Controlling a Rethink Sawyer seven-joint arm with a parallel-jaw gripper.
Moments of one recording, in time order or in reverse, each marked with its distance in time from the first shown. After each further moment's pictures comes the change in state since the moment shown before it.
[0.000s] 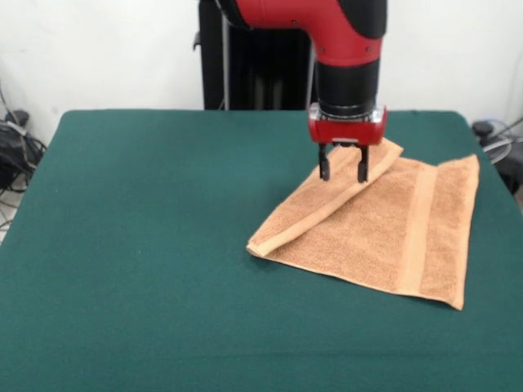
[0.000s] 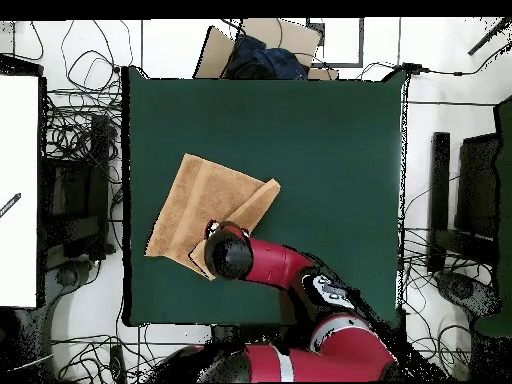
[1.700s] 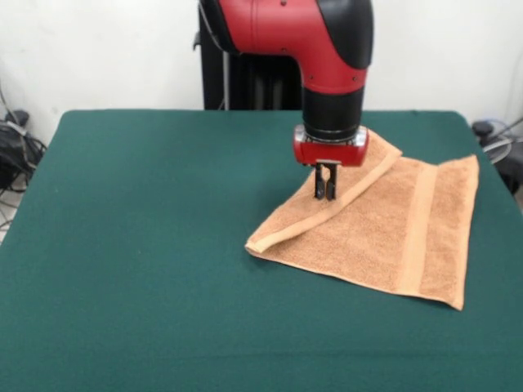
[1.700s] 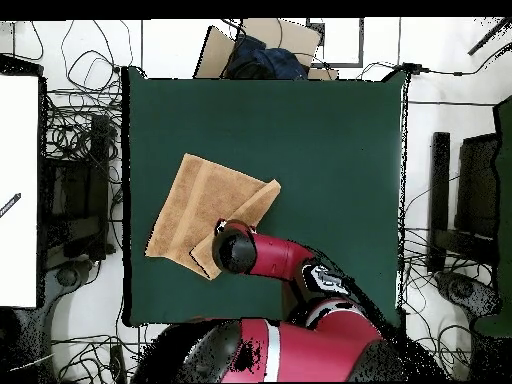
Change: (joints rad) arm 0.031 0.090 -0.065 -0.095 -0.064 0.000 0.000
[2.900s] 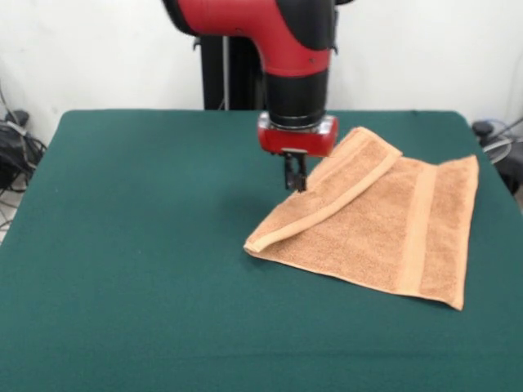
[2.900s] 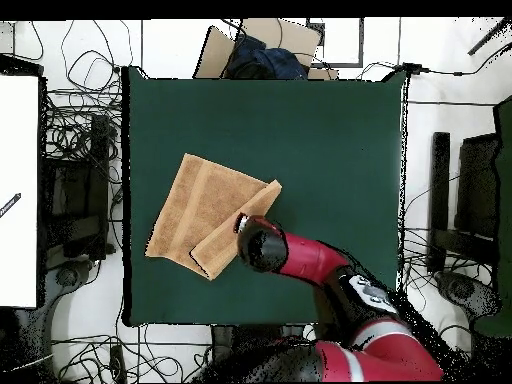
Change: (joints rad) arm -0.158 -0.074 0.061 0.029 -0.015 0.051 0.000
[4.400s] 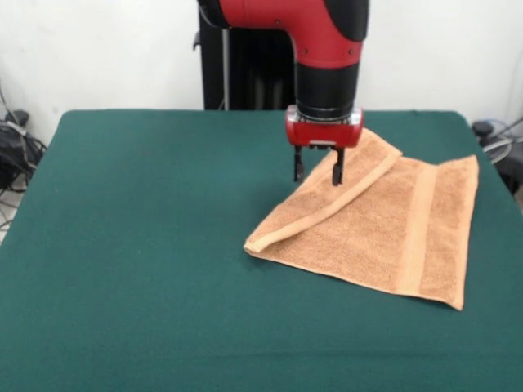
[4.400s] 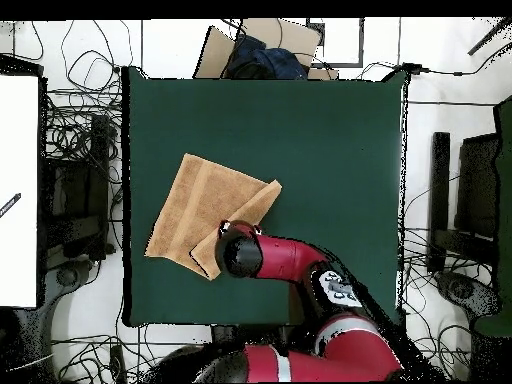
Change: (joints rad) arm 0.132 -0.013 -0.054 -0.006 -0.056 0.000 0.000
